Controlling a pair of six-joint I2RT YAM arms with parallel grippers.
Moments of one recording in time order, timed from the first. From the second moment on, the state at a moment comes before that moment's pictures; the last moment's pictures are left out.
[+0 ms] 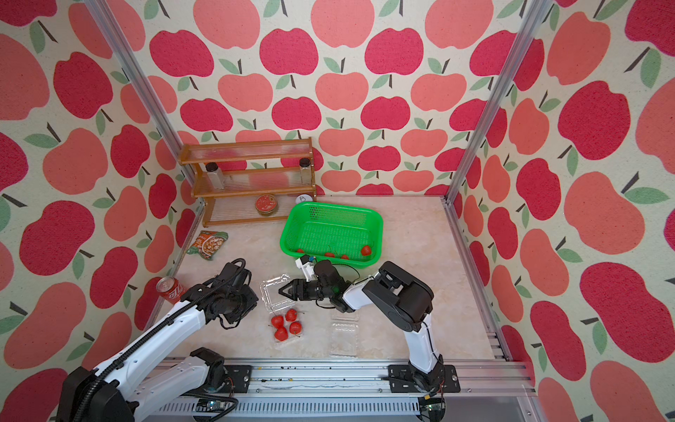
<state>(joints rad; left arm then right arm) -0.39 1.00 0.63 -0.81 0.00 -1.10 0.97 1.97 0.85 0.74 -0.56 0.91</state>
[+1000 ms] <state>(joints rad) -0.27 1.02 0.67 -0.69 0.14 -1.01 0.97 1.86 0.85 0.70 -0.61 0.81</state>
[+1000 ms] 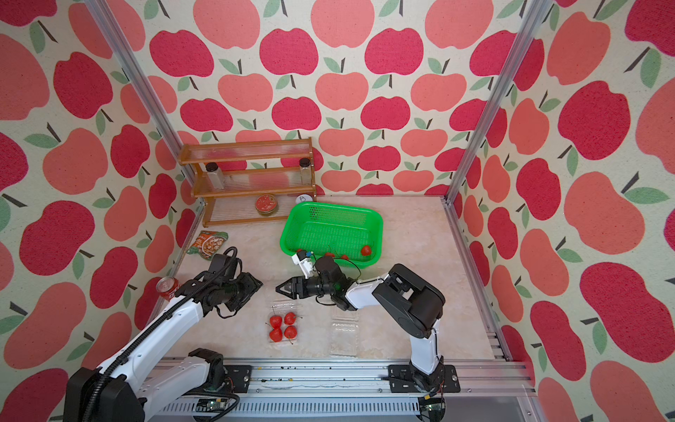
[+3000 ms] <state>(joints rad) -0.77 1.13 0.68 -0.79 0.15 -1.06 1.12 1.68 1.00 -0.34 -0.64 0.63</state>
